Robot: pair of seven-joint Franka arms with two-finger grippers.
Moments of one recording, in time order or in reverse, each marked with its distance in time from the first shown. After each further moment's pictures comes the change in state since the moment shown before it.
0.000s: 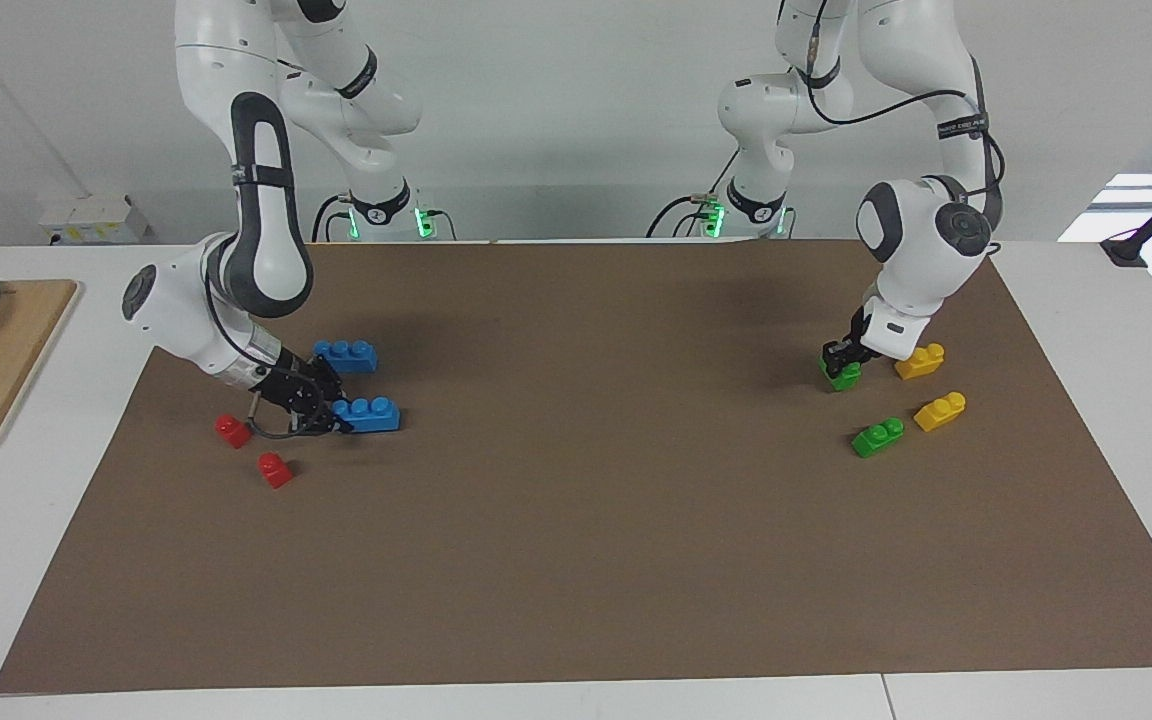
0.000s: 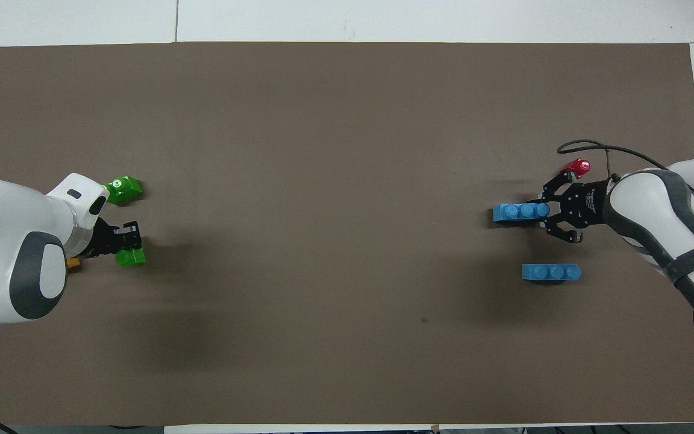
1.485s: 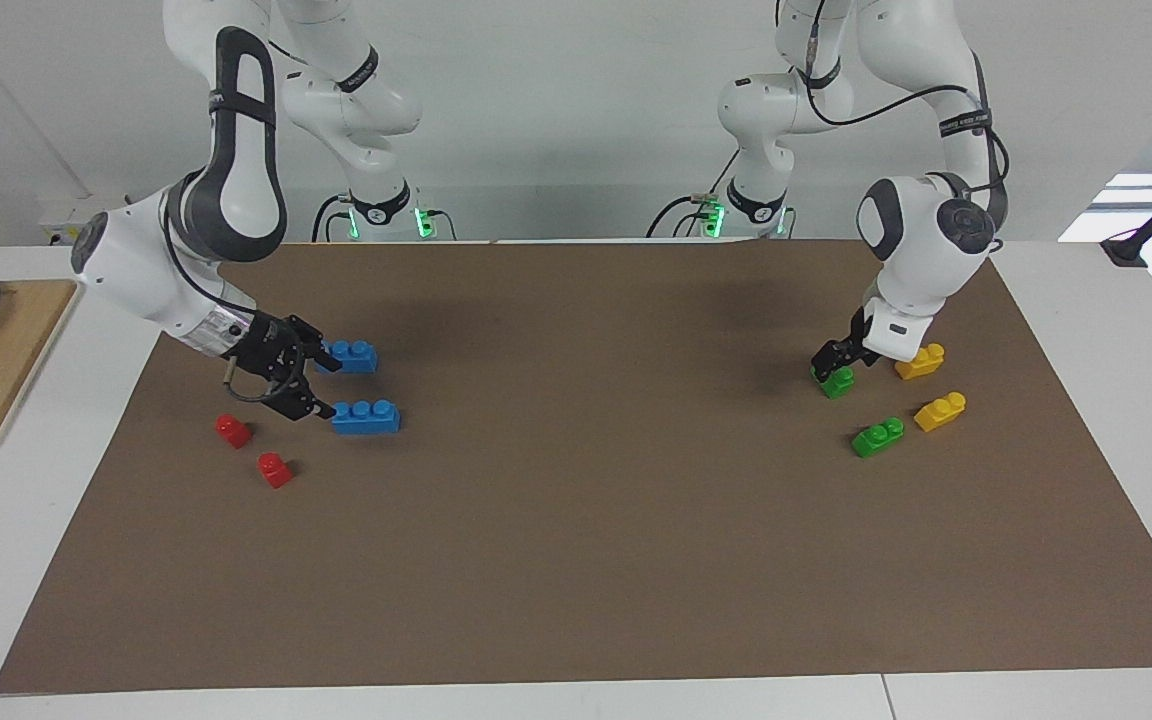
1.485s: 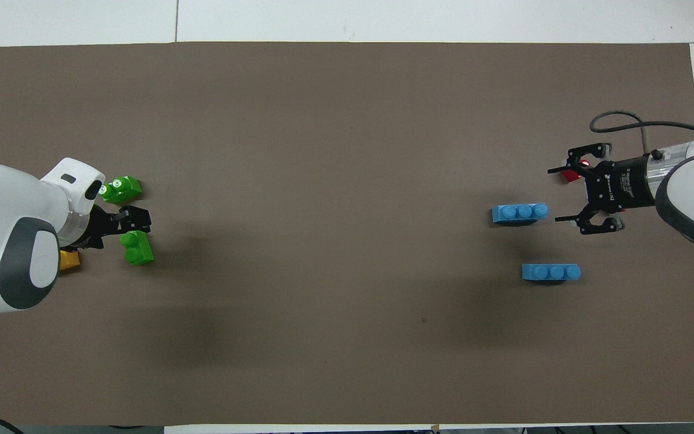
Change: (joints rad) left arm -0.021 -0.012 -0.001 0.101 0.000 -0.116 -0.065; right arm -0.004 -0.129 -0.002 0.132 -0.081 -0.205 0.024
